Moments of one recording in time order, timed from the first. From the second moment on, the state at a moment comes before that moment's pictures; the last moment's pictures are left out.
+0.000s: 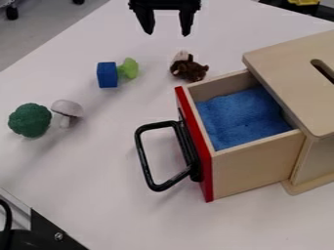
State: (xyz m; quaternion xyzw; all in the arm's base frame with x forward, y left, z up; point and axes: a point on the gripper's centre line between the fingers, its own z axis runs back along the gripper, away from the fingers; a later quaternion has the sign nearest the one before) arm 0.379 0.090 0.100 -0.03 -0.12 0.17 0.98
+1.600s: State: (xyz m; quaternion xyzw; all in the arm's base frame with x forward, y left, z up) arm 0.308 0.173 0.053 0.06 -0.11 0.28 0.95
